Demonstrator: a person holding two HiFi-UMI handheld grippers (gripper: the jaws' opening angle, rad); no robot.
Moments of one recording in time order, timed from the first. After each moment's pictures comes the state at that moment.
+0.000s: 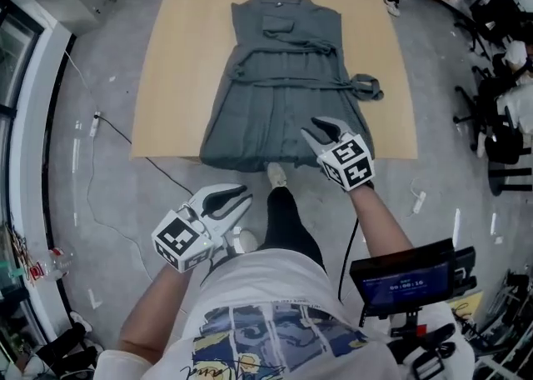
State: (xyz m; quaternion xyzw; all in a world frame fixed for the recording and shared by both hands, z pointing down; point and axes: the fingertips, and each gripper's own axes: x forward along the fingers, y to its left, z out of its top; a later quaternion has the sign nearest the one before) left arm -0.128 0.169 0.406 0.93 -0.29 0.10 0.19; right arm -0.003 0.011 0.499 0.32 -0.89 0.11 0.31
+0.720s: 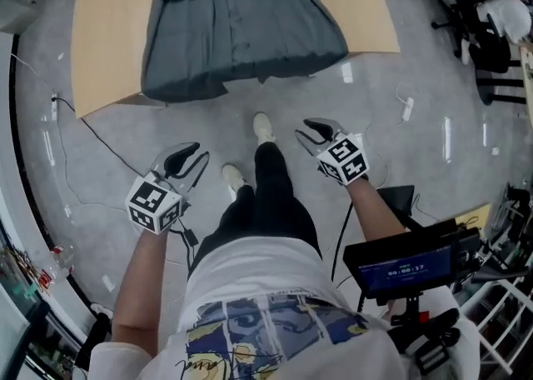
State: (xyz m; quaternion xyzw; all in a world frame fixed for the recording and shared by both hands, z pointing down) left arm -0.136 0.239 0.542 0.90 -0.27 0.21 0.26; right arm 0.099 0.240 0.637 0.33 -0.84 0.26 0.34
